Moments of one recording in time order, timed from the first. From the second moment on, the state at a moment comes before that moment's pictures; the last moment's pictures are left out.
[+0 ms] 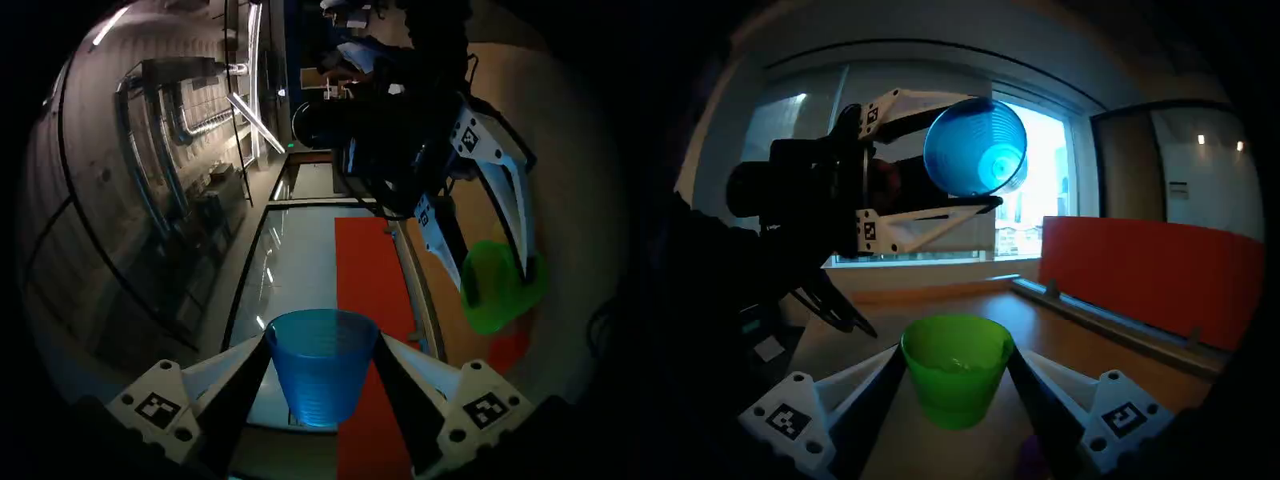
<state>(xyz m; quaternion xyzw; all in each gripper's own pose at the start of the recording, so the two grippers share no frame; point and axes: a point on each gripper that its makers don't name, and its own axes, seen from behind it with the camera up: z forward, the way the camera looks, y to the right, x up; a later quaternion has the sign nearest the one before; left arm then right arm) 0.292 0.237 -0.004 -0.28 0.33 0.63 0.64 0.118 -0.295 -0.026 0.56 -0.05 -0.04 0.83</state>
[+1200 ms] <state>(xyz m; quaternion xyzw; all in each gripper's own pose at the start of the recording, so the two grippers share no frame) 0.292 0.212 0.023 -0.31 0.27 0.49 0.77 0.122 -0.290 -0.028 0.55 -0.04 -0.04 0.83</state>
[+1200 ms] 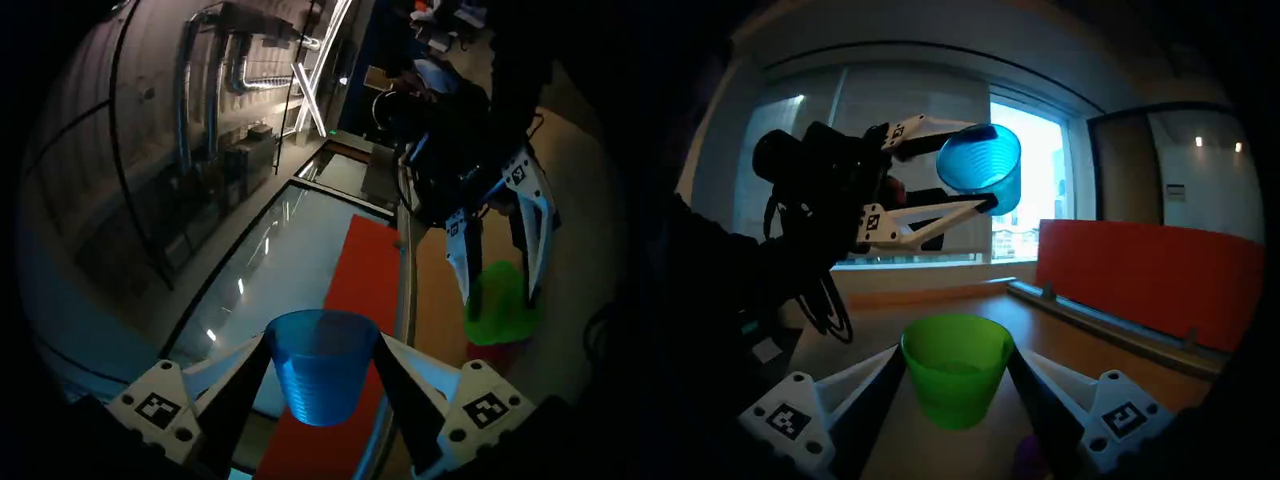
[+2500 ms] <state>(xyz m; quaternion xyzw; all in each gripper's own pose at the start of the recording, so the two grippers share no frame) 0.274 0.191 0.054 -0.39 0.05 0.04 0.92 0.134 -0.283 -0.026 0.54 -0.03 -0.03 0.84</state>
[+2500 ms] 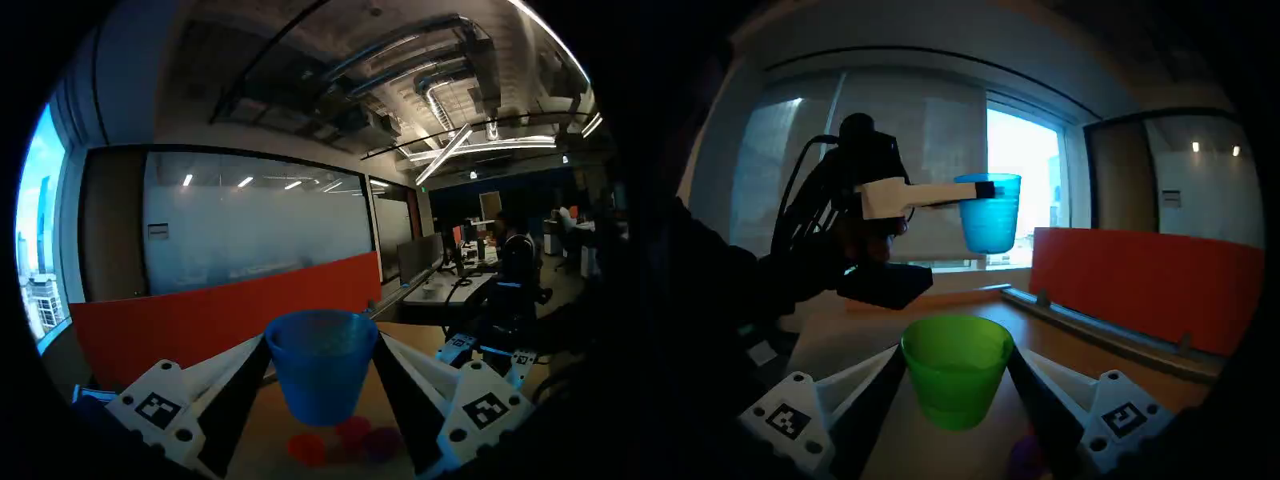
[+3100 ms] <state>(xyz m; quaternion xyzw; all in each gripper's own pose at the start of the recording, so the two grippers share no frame) 0.258 0.188 0.053 -0.39 0.03 0.03 0.92 0.136 -0.278 -0.027 0.54 -0.03 -0.03 0.84</state>
